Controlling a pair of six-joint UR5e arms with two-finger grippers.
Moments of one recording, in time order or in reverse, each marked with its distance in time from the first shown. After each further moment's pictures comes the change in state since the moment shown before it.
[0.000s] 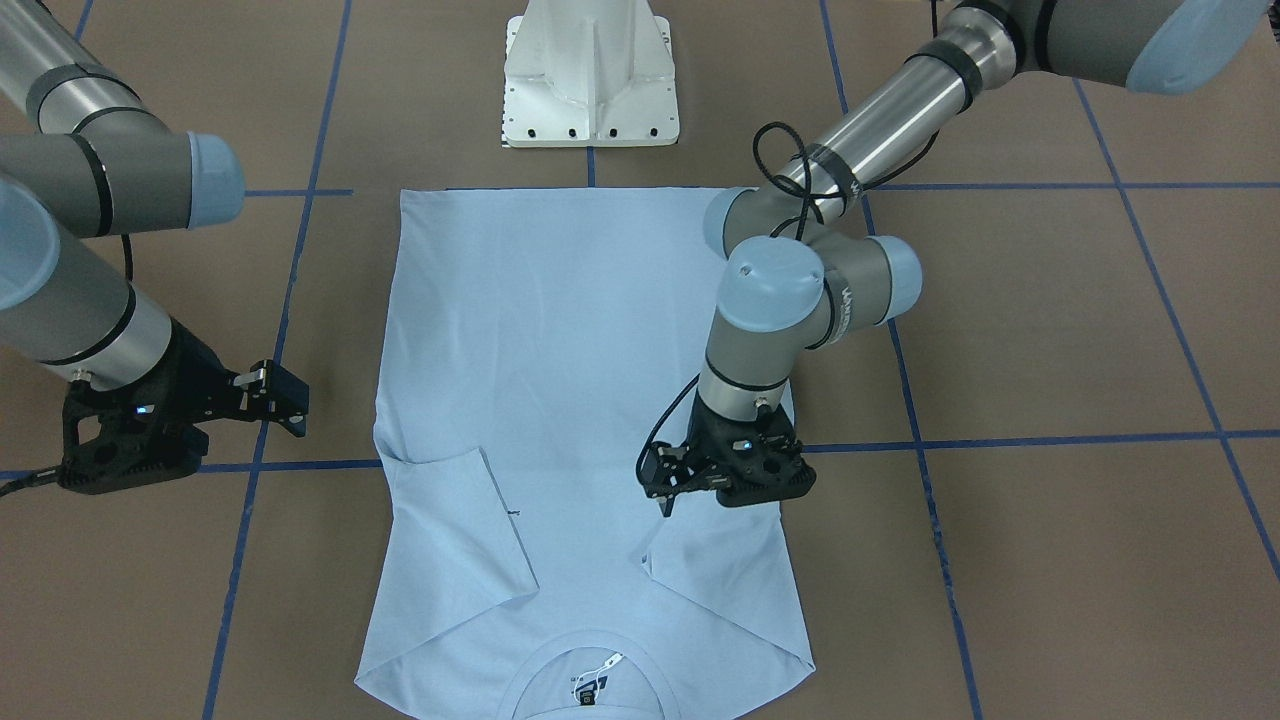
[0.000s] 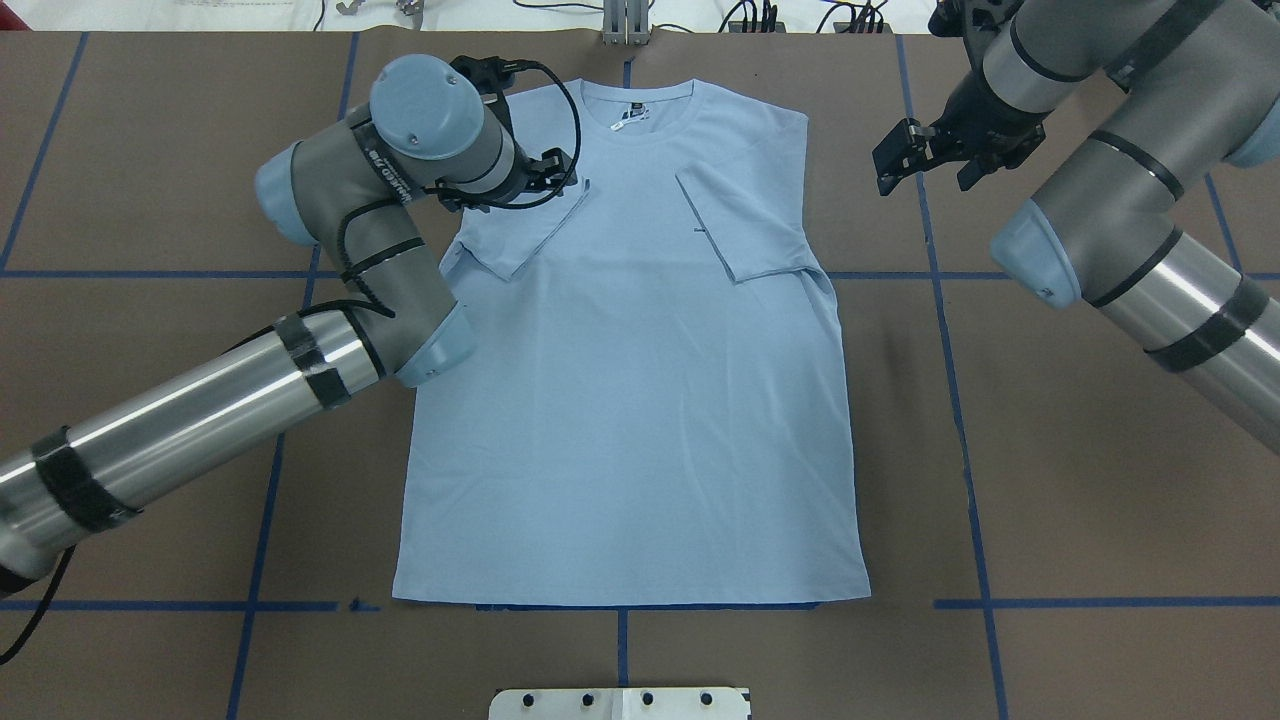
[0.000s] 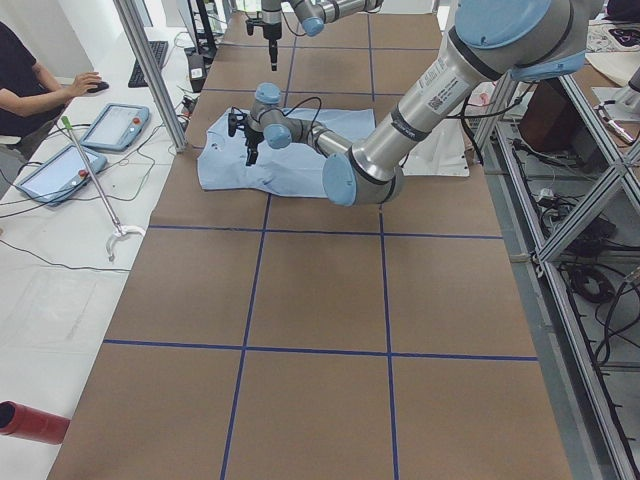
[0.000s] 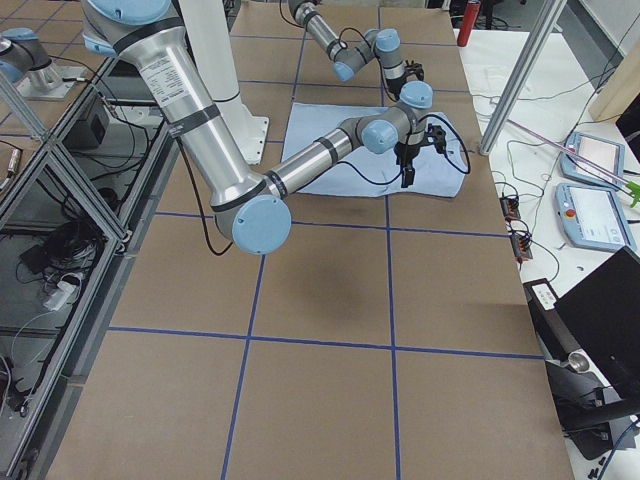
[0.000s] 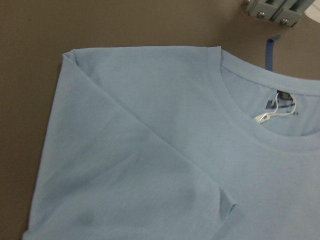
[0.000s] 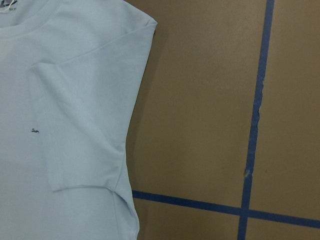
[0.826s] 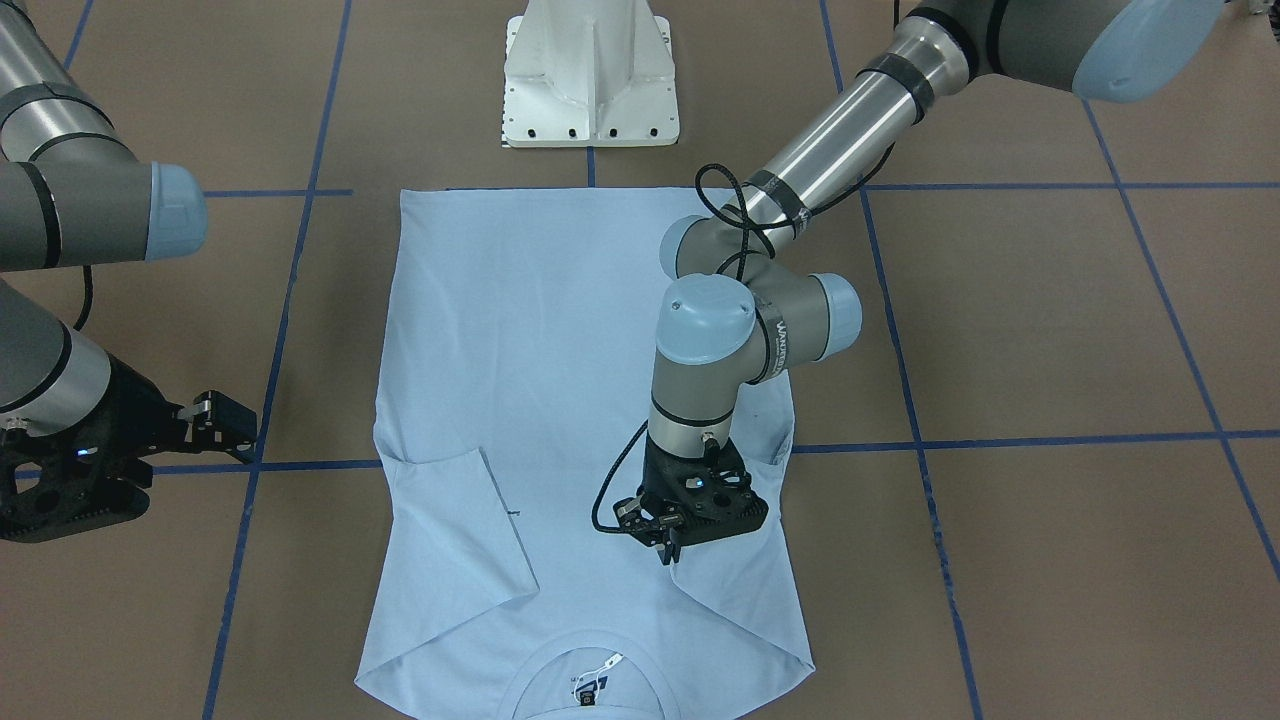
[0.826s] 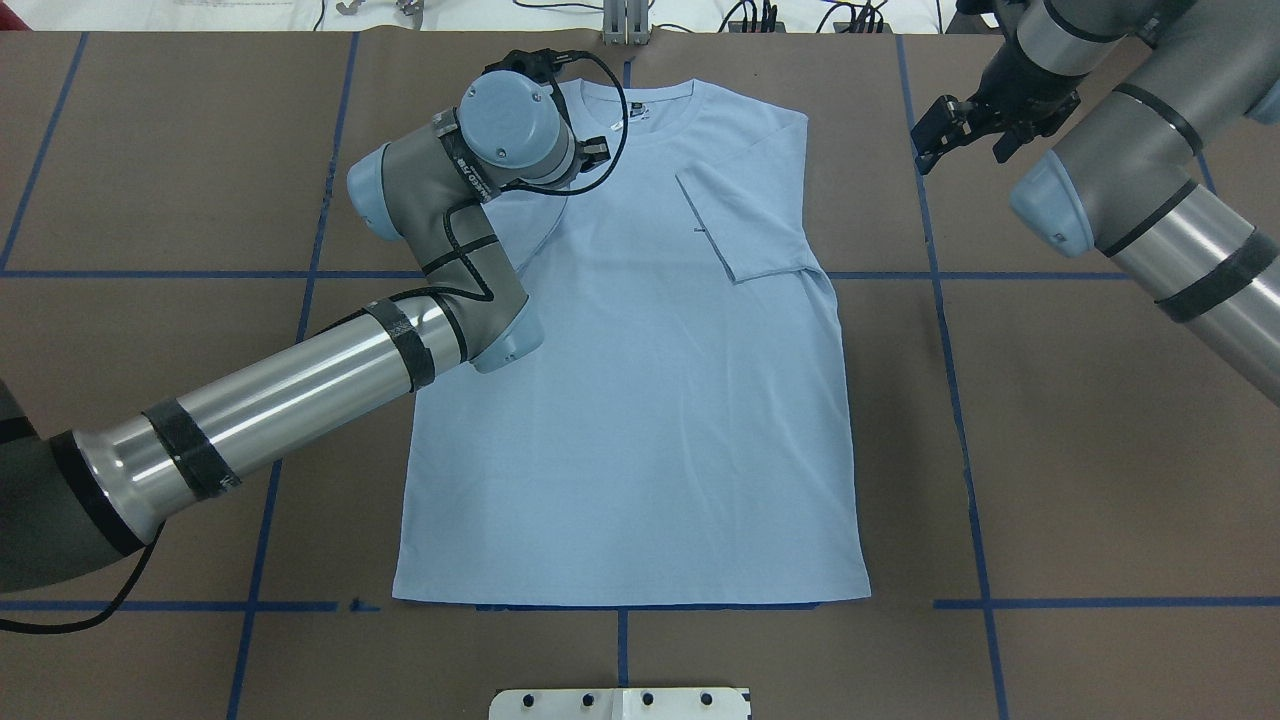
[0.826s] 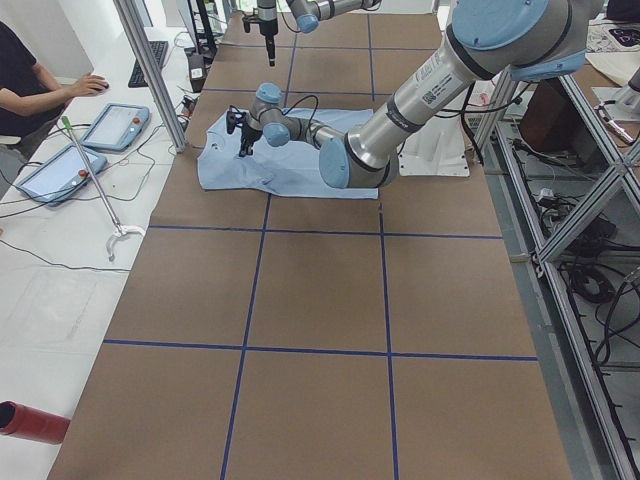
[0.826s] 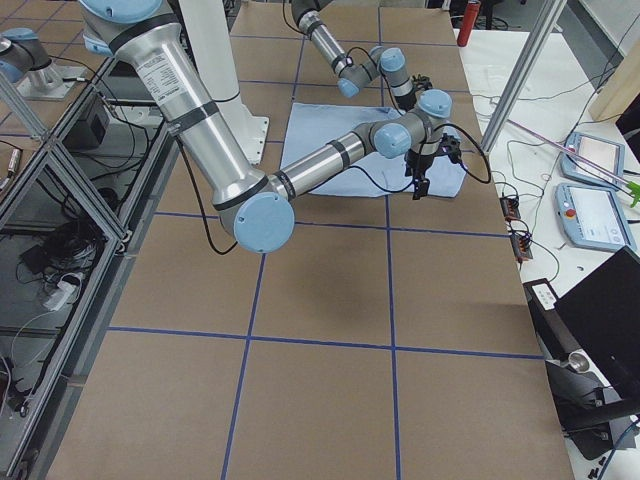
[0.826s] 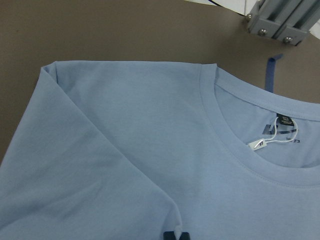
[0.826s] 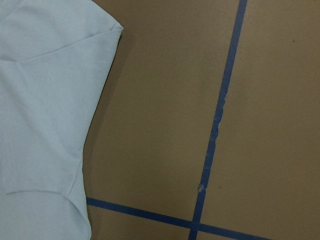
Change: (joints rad) left arm 0.033 -0.235 0.419 -0.224 0.158 -0.087; right arm 0.085 0.076 -0.158 -0.052 0.046 -0.212
